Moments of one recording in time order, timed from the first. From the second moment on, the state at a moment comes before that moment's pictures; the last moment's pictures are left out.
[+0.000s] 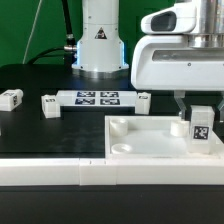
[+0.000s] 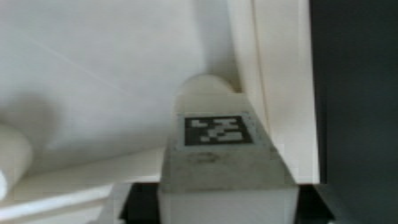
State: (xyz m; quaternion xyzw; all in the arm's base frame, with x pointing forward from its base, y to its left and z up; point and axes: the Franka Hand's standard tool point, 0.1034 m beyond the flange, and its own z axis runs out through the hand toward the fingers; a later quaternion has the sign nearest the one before) arm 0.634 0.121 0.076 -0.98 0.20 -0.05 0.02
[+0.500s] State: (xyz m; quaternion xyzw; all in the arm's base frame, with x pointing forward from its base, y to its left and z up) arm 0.635 0.117 0.076 -0.89 0.45 -0.04 0.04
